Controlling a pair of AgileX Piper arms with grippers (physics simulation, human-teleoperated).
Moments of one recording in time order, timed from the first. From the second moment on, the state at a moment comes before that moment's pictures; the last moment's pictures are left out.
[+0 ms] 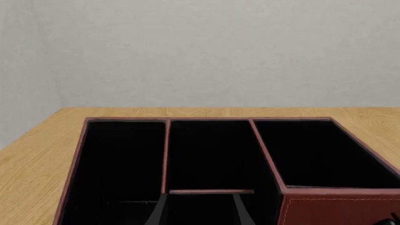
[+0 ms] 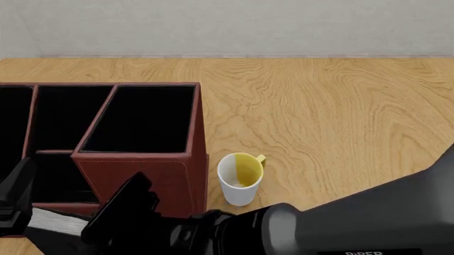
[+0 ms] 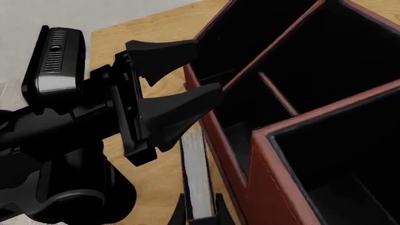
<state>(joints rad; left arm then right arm) 0.00 0.01 0.00 0.00 0.00 1.30 1.92 -1.01 -0.46 0.16</state>
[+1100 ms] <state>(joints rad) 0.00 0.01 0.00 0.00 0.00 1.31 1.79 -0.89 -0.41 0.14</state>
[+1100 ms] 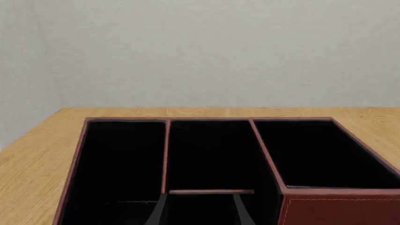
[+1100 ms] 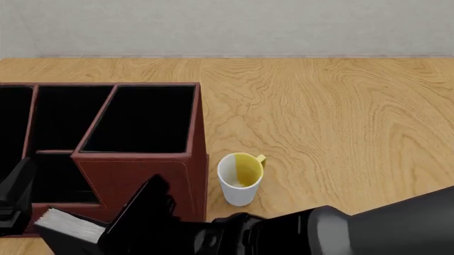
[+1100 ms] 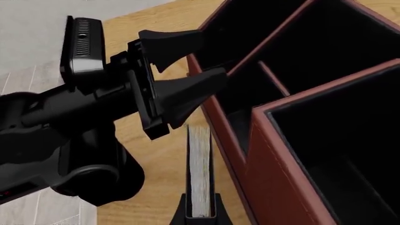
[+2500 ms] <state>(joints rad) 0.00 0.01 0.00 0.00 0.00 1.29 1.50 -0.70 -0.29 0.13</state>
